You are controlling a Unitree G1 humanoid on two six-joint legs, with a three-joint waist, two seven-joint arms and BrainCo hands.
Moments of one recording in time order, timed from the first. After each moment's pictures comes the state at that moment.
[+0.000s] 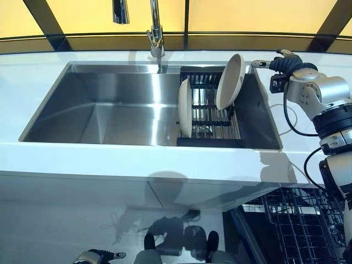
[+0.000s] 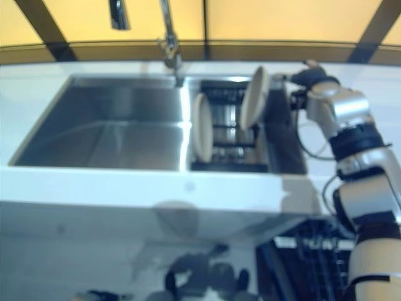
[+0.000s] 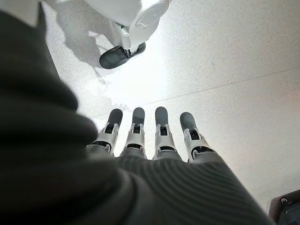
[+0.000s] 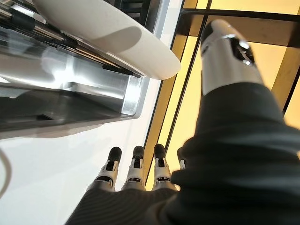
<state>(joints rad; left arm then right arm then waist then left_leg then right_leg) -0.08 0.39 -0.30 1.15 -0.06 0.36 -0.11 -1.25 -0.79 0.48 0.71 0.72 0.57 -0.26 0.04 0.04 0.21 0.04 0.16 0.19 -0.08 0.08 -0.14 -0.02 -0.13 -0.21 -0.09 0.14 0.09</state>
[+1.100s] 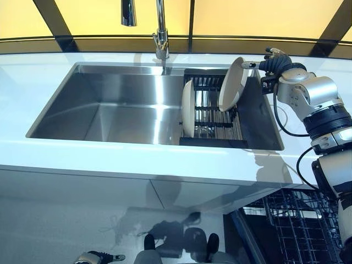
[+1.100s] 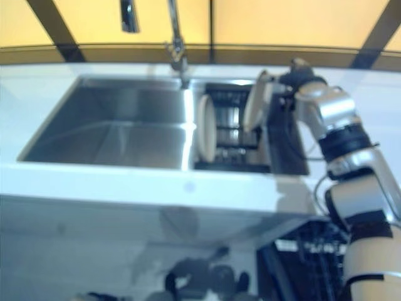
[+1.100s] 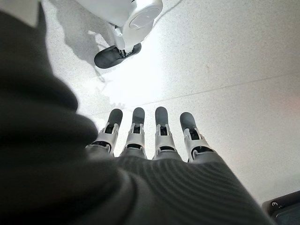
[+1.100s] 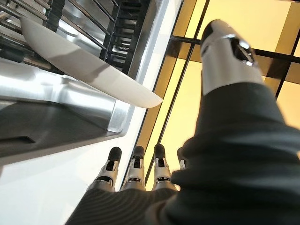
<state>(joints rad) -0.09 0.39 -0.30 1.15 -0.07 0.39 -0.11 -1.24 -0.72 0.48 0.67 0.65 0.57 -0.26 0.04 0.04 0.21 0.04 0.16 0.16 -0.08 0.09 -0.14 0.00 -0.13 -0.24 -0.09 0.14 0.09</state>
